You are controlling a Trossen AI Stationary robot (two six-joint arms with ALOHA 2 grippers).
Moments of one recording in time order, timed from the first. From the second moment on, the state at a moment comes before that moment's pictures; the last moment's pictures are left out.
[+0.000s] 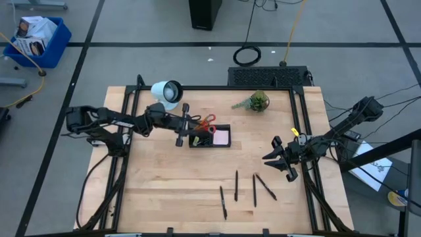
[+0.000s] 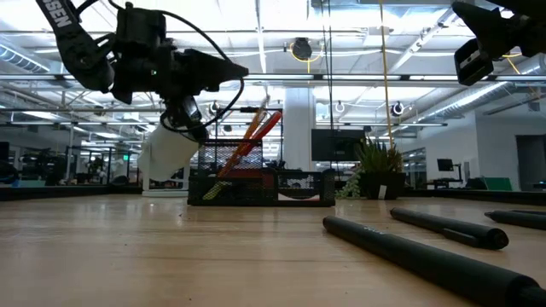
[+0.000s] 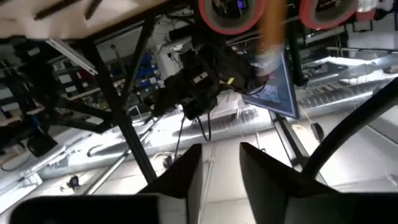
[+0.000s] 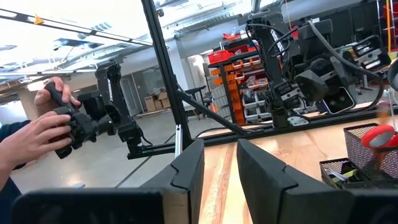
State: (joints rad) left arm 0.32 1.46 0.46 1.01 0.53 -2.80; right arm 0.60 0.71 0.02 0.91 0.39 0.20
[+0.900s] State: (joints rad) left arm -0.10 1.45 0.47 1.04 0.27 -0.98; right arm 0.60 0.71 0.02 0.91 0.39 0.20
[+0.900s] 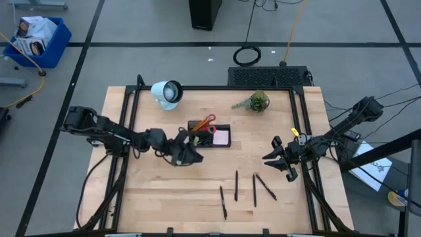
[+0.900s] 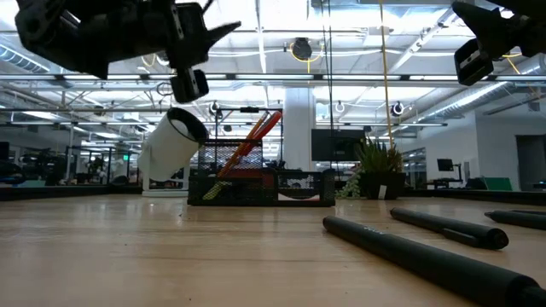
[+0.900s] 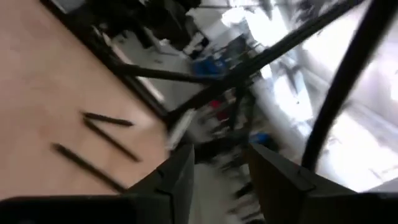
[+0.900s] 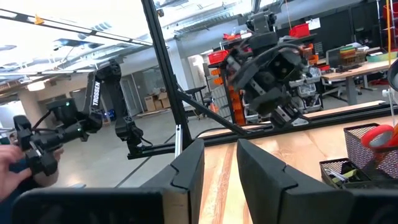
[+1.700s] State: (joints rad) left arm -0.45 1.45 0.47 0.76 -0.24 -0.24; right arm 0.60 0.71 0.02 0.91 0.39 0.20
